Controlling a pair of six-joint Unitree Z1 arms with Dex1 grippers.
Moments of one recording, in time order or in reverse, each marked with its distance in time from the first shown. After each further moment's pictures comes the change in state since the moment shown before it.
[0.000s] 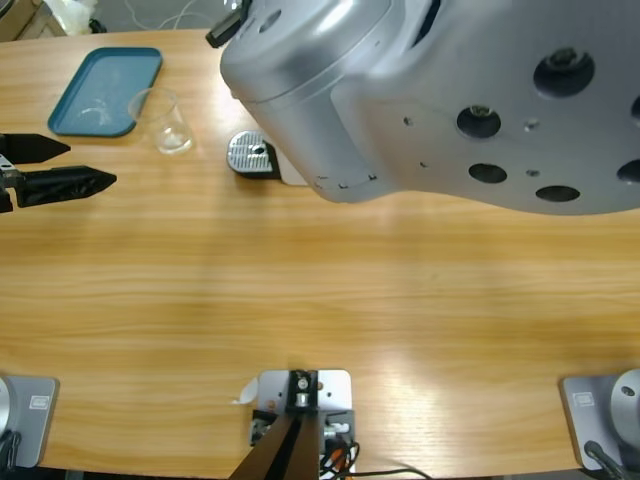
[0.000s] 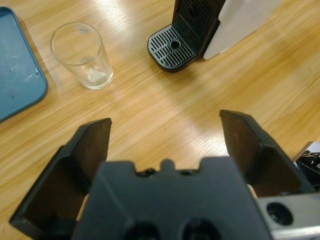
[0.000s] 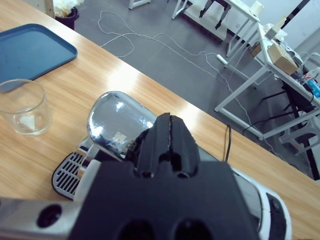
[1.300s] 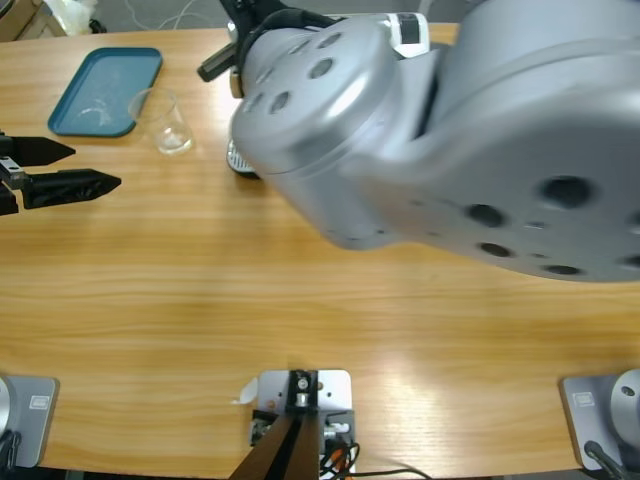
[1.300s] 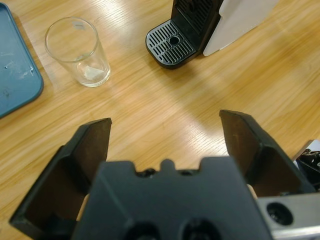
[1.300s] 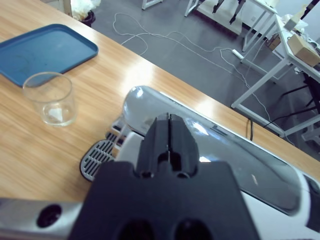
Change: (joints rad) arm 0 -0.001 0.017 0.000 0.000 -0.006 0.000; arm 1 0.031 -0.035 0.082 -0.051 0.030 0.072
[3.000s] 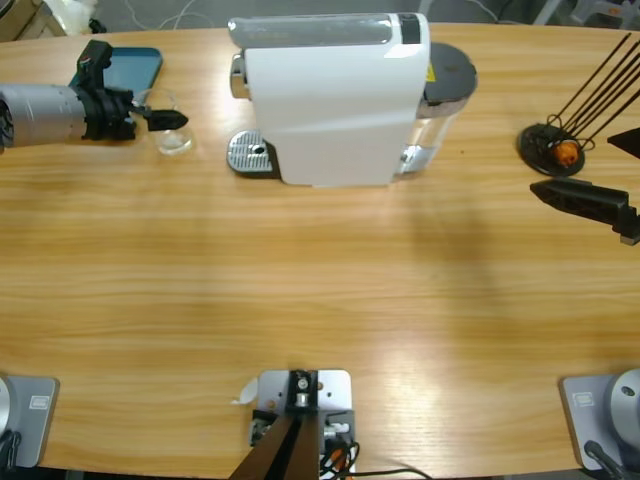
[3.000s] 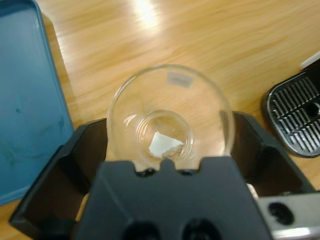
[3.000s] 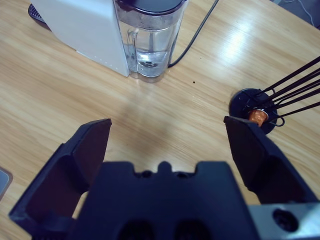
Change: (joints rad) arm 0 0.249 0.687 0.036 -0.748 -0.029 0.059; arm 1 -0.216 -0.884 0.526 0.632 0.401 0.206
